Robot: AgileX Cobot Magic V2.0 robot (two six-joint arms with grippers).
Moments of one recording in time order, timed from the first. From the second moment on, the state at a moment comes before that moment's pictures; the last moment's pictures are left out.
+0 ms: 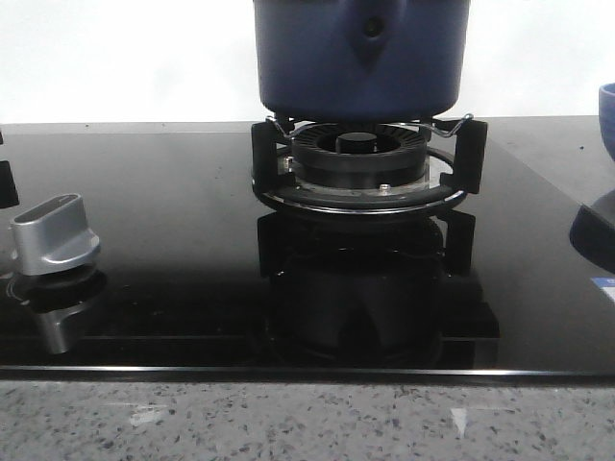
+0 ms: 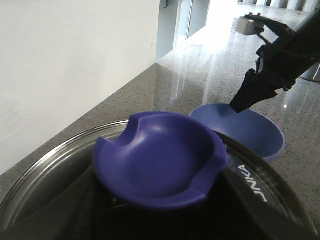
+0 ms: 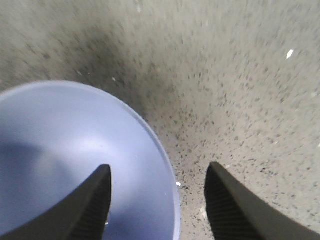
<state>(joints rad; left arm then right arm) -0.38 1.79 -1.50 -1.57 0.84 1.67 -0.40 1.47 -1.28 0.22 0.91 -0.16</state>
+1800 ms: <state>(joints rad) -0.23 1.66 -1.50 -1.55 0.90 1.67 -0.40 1.41 -1.28 0.28 0.92 -0.16</state>
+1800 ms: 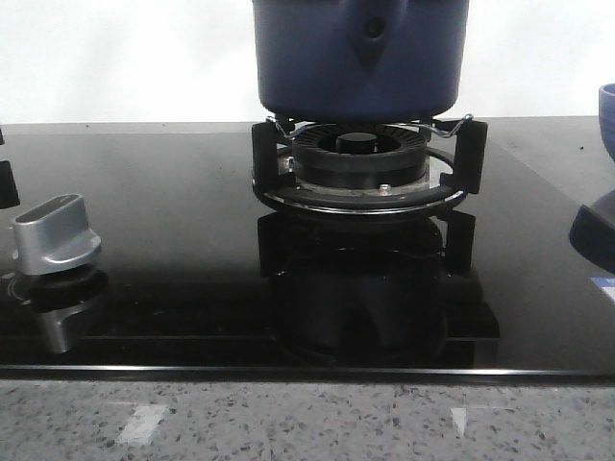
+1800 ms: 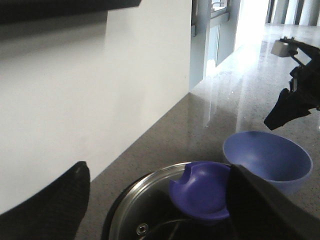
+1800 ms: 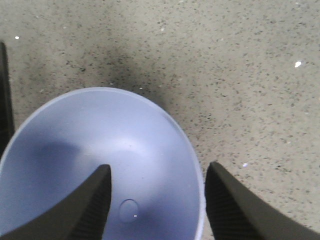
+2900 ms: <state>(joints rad) -0.03 1.21 -1.21 -1.29 0.49 1.32 -0.15 1.07 -1.05 0.96 0.47 -0.79</state>
